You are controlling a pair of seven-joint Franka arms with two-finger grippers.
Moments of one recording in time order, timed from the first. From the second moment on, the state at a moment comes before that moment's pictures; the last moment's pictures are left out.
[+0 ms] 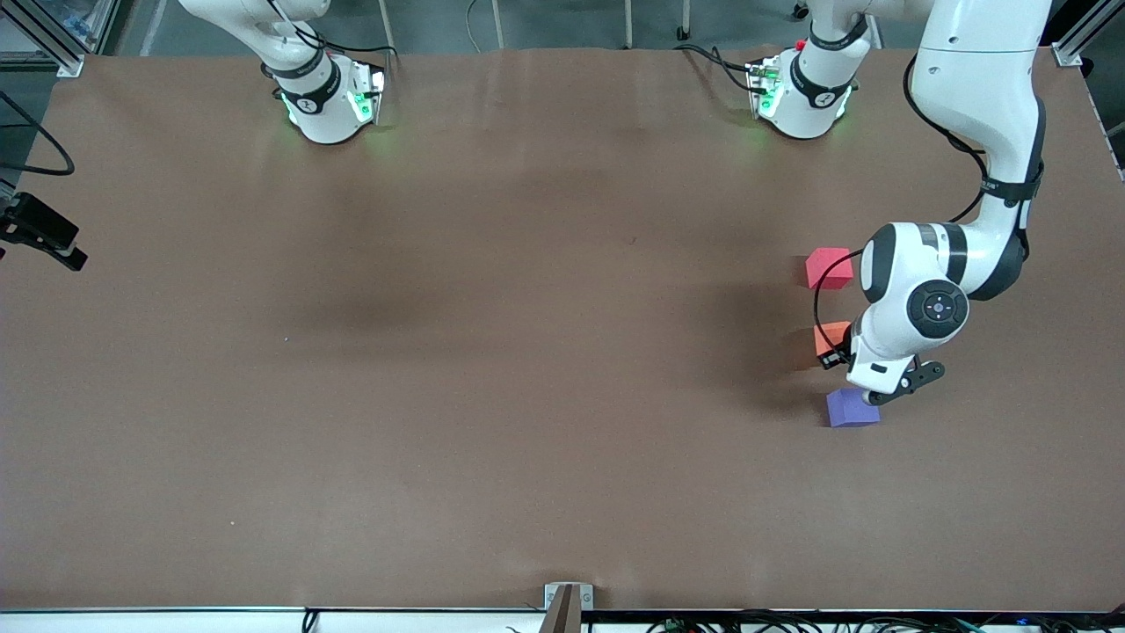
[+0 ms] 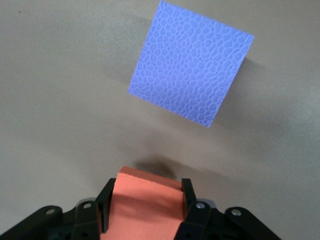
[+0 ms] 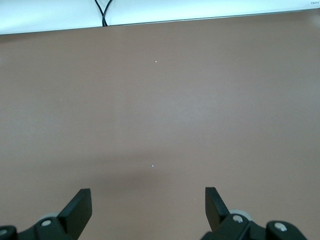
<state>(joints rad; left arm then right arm) -0.28 0.47 0.19 -1.99 0.03 2.32 -0.53 -0.01 -0.02 -0.07 -1.57 -0.01 1.71 0.00</state>
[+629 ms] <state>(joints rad) -0.26 0.47 0.18 -2.00 0.03 2.32 -0.49 -0.01 -0.02 -0.07 -1.56 -0.01 1.71 0.00</state>
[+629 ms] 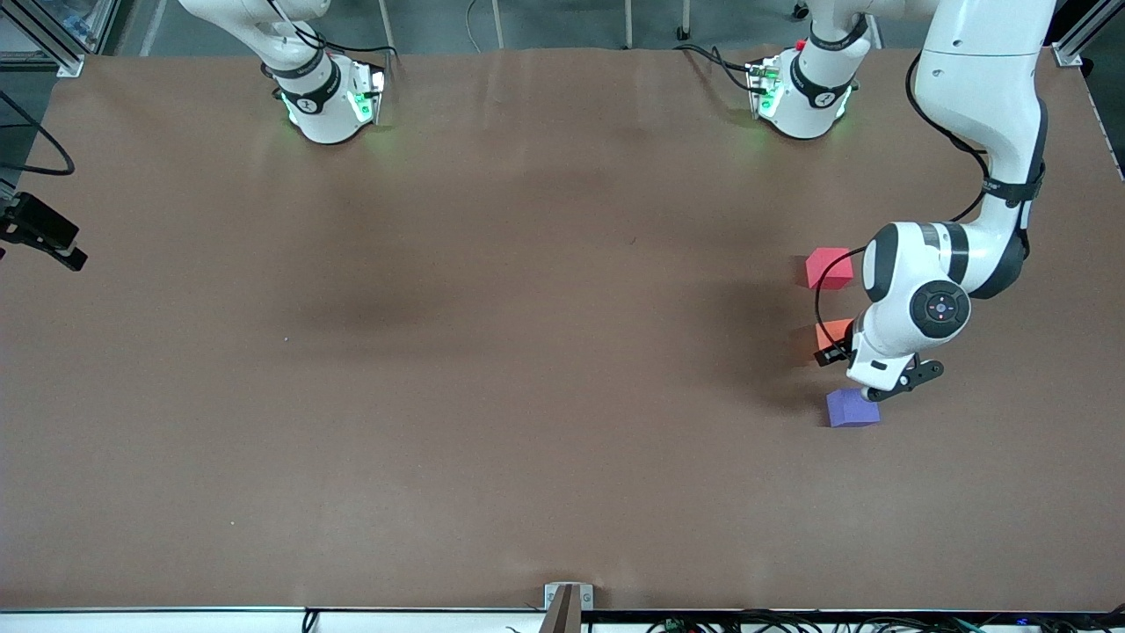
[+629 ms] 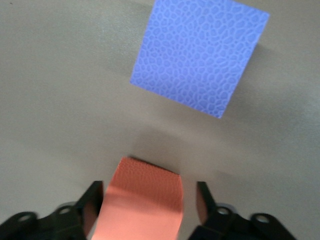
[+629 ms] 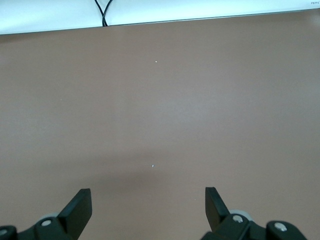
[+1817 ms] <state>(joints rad) -0.26 0.37 0.14 -1.99 0.03 2.28 -0.38 -0.01 -0.02 -0.07 -1.54 -0.01 1.70 0.00</state>
